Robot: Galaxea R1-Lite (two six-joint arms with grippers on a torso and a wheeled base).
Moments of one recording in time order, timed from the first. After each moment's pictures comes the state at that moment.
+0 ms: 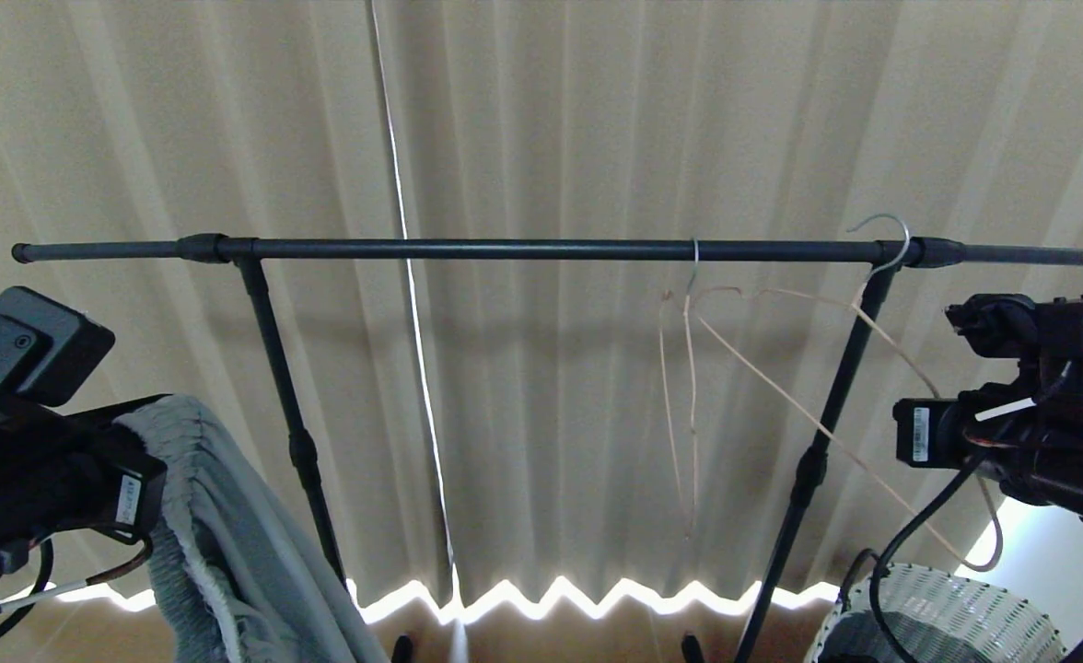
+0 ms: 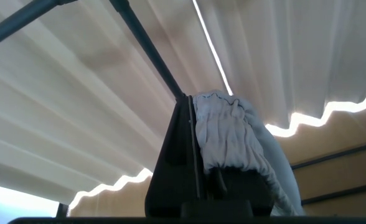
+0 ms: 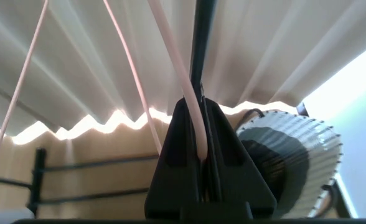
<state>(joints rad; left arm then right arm) -0.25 1.15 -0.52 -0.35 0.20 0.40 0.22 1.49 -0.68 -0.27 -0.34 0.18</state>
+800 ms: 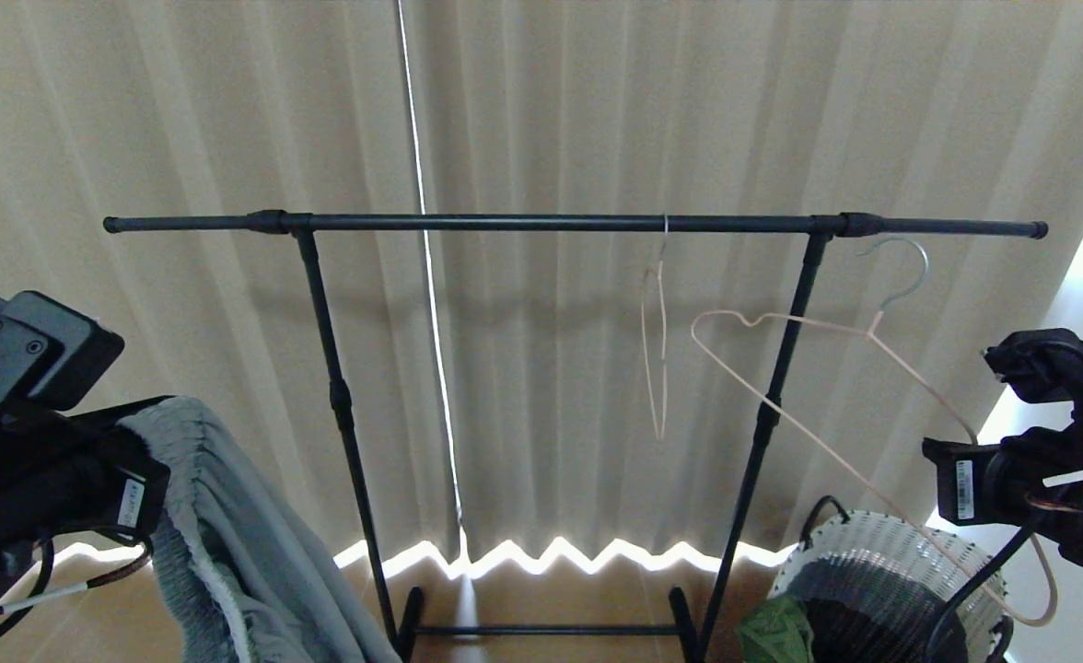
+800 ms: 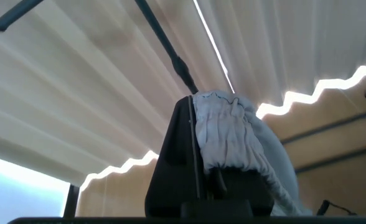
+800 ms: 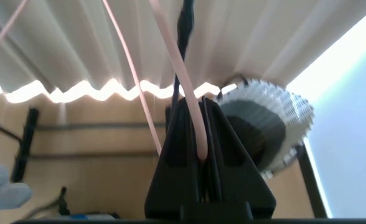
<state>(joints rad) -0.25 1.15 -0.52 -0.35 0.20 0.43 0.26 1.35 -0.54 -0.27 -0.35 0.11</state>
